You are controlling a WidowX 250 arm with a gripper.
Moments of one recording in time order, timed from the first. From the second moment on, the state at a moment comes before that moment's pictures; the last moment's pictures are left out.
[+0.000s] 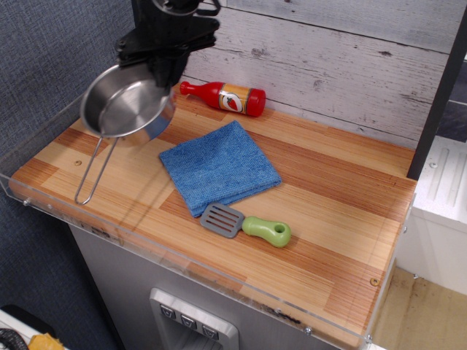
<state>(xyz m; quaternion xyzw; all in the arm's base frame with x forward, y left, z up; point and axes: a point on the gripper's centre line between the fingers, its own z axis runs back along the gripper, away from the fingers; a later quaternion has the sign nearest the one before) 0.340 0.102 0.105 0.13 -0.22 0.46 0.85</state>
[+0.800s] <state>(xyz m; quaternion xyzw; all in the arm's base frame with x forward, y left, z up) 0.408 0.003 0.104 0.06 -0.25 0.33 0.91</state>
